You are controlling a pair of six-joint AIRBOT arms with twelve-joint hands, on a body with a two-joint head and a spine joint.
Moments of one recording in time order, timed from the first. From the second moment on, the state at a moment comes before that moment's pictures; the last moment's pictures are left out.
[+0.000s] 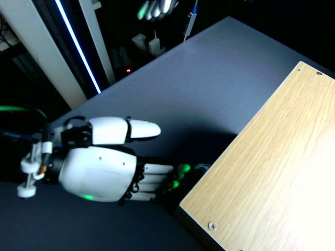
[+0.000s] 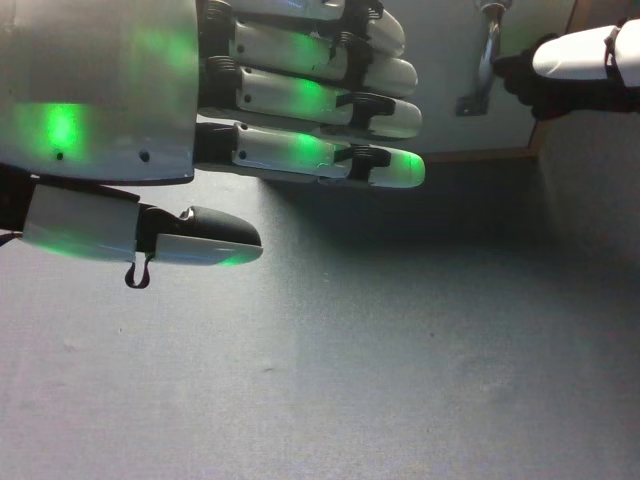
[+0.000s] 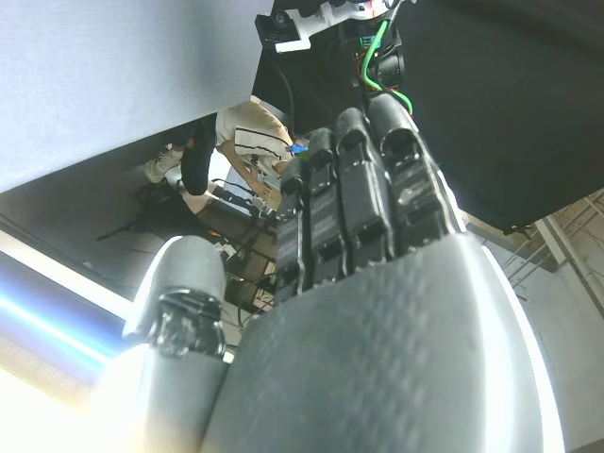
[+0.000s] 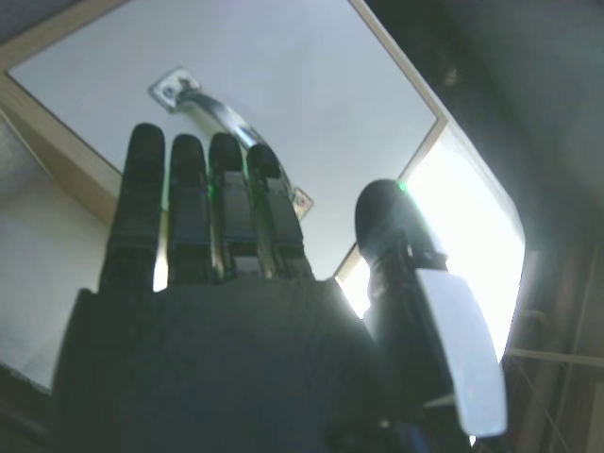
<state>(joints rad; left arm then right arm) -0.03 -0.77 1.07 1.55 -1.04 0.12 -0.38 -1.01 1.39 -0.89 0.35 1.02</state>
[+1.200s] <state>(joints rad) -0.03 -0.77 1.07 1.55 -1.04 0.12 -0.40 -0.93 1.37 -0.88 0.43 1.03</state>
